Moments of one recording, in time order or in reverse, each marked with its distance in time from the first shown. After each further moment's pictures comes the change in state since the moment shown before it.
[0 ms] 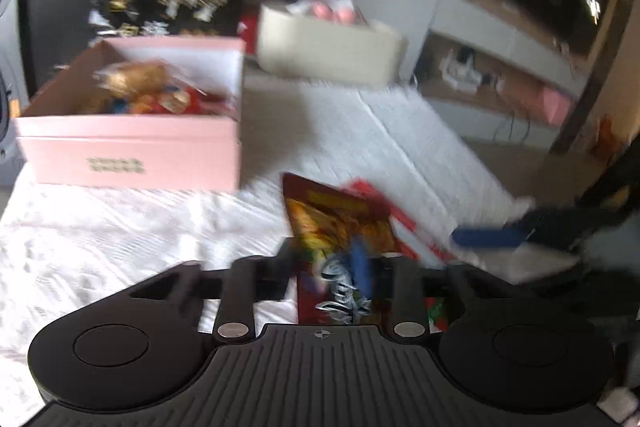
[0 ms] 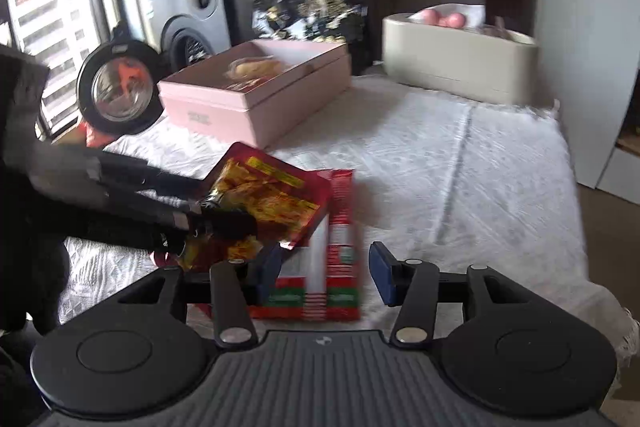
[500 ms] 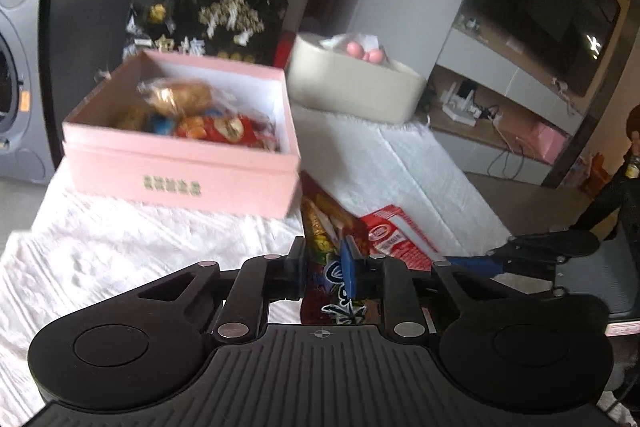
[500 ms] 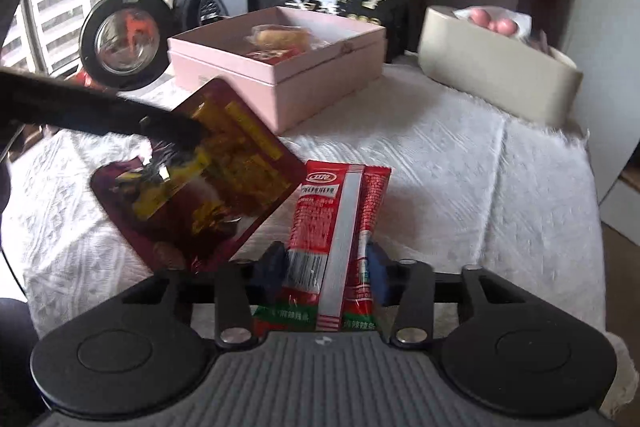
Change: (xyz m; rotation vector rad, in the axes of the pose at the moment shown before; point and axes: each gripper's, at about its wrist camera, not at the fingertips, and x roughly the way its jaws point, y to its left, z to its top) left arm -0.027 0.041 0.011 -0.051 -0.067 -0.024; right arm 0.028 0.032 0.016 -0.128 0.056 -0.033
